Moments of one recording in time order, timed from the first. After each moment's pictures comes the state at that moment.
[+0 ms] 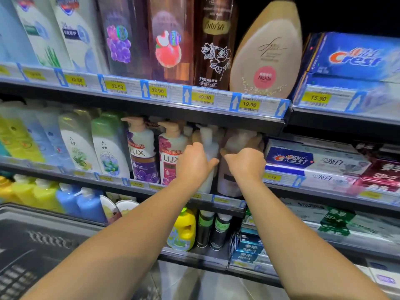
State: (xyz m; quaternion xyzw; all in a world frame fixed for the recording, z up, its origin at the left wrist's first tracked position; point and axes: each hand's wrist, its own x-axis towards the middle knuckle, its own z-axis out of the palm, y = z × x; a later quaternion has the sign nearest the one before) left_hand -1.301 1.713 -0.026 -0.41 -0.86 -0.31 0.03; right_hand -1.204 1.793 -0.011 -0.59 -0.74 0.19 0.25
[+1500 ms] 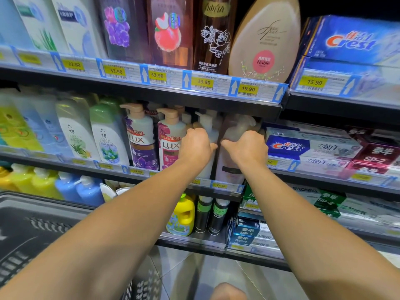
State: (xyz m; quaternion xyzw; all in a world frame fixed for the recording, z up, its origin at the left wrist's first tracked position) left_hand -1.295 1.717 -0.016 -0.41 -0.86 -0.31 0.00; right_hand -1.189 1.776 0.002 -0.58 -0.75 0.17 0.28
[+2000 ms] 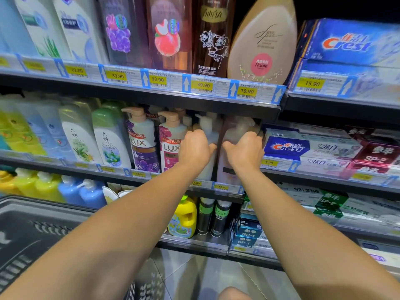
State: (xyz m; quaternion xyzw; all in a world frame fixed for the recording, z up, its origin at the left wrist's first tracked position) left_hand -1.295 1.715 -0.015 -0.39 -0.86 -0.33 0.01; right_hand -1.195 1.771 -0.005 -0.56 -0.73 0.19 0.34
